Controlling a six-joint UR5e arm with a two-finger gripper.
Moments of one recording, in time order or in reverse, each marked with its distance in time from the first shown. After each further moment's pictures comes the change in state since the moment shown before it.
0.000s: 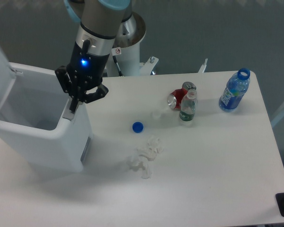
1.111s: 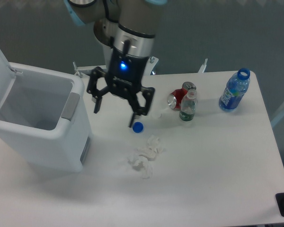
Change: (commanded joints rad) arm 0.190 -0.113 0.057 0.170 0.047 0.234
